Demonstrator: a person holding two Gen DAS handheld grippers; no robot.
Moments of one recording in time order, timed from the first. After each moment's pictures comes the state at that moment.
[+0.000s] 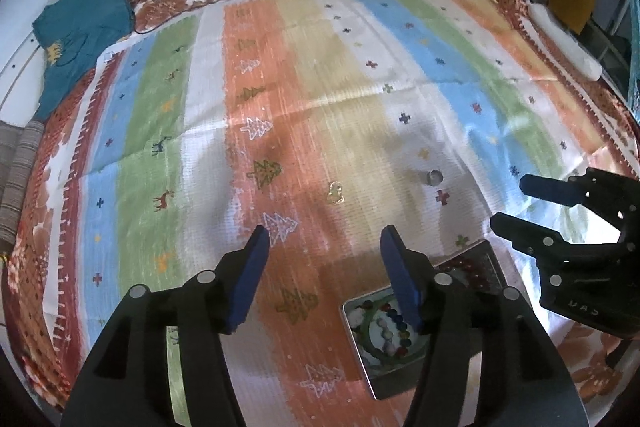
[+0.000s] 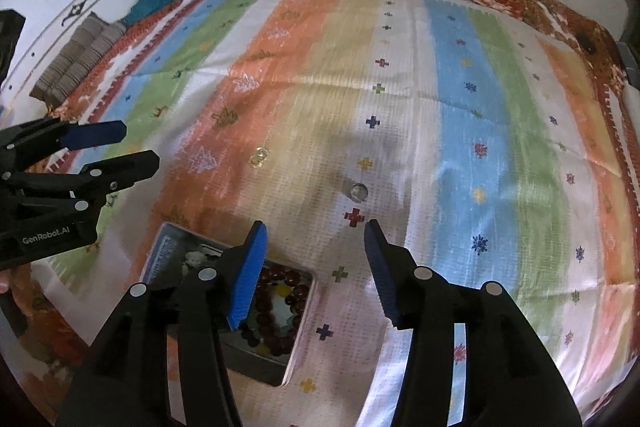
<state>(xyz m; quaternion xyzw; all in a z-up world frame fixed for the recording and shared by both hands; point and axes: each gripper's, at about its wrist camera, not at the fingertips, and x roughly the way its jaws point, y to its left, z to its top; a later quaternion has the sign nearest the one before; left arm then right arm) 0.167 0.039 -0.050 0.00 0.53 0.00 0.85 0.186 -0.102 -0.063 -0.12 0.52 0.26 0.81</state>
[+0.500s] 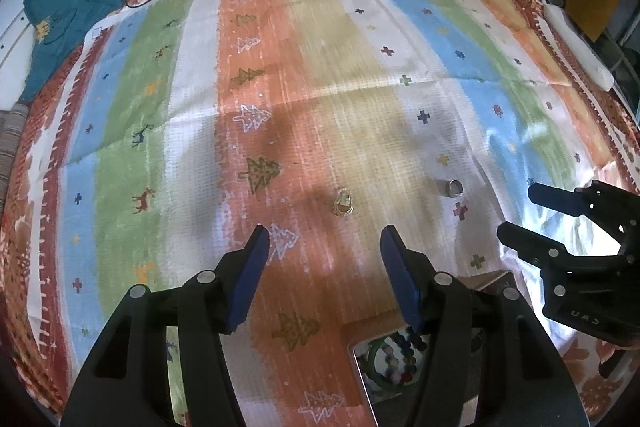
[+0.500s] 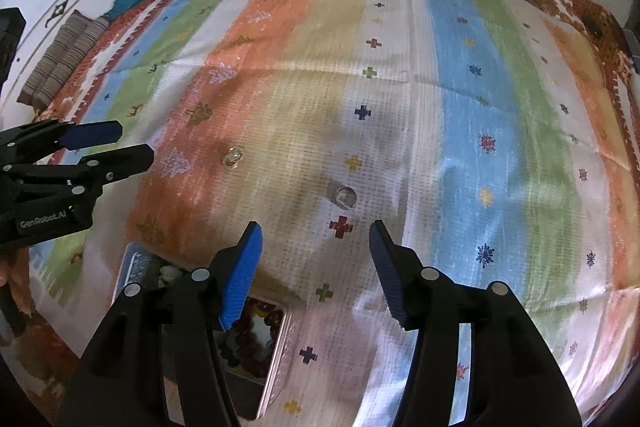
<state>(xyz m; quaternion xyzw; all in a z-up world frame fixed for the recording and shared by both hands) 0.204 0.053 -0.078 -0.03 0.56 0.00 0.83 0.220 -0.098 -0.091 -0.12 0.55 0.24 0.79</state>
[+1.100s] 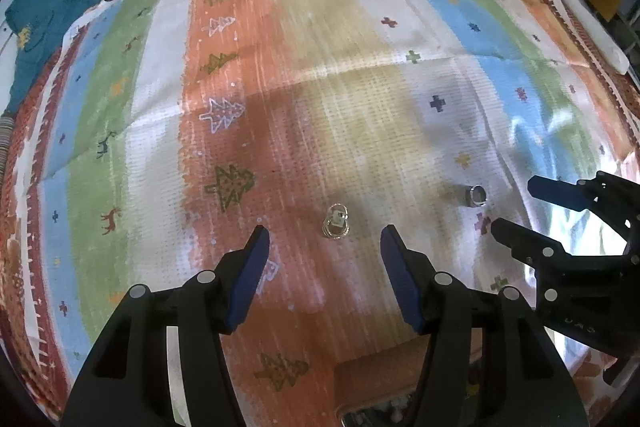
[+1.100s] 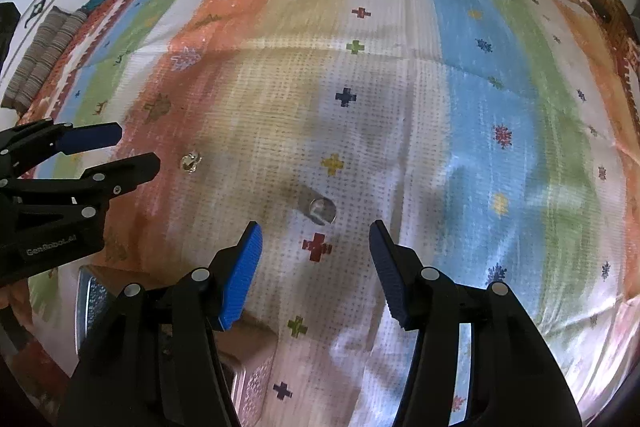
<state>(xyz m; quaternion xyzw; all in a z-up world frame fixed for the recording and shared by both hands) 0.244 0.037 -0.120 -0.01 0.60 0.00 0.80 0.255 -0.093 -0.130 -0.12 0.58 0.23 0.77</state>
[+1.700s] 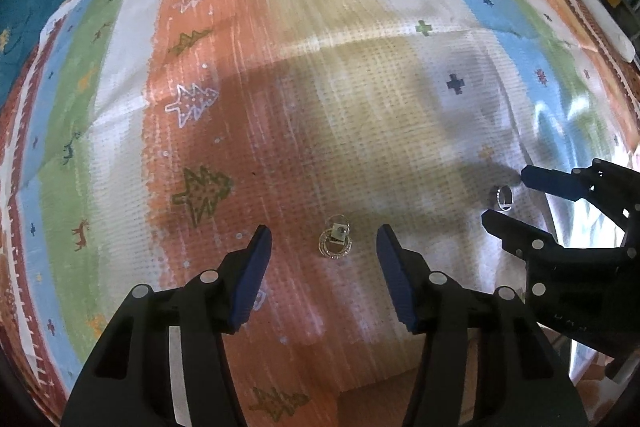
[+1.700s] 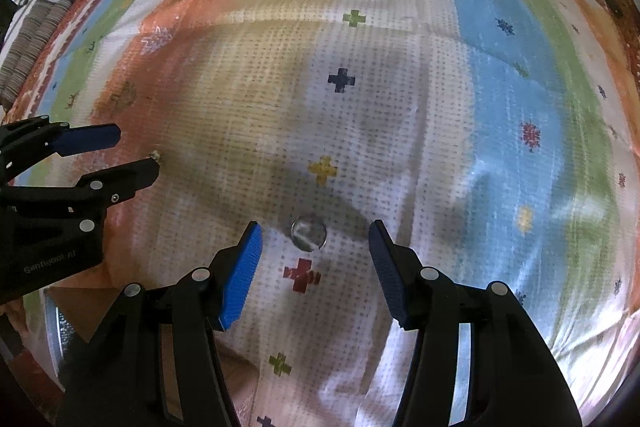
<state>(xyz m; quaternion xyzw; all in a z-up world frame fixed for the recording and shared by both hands) 0.267 0.036 -0.158 -0.01 0.63 -0.02 0.78 0.276 -0.081 -0.166 -0.13 0.61 0.22 0.75</state>
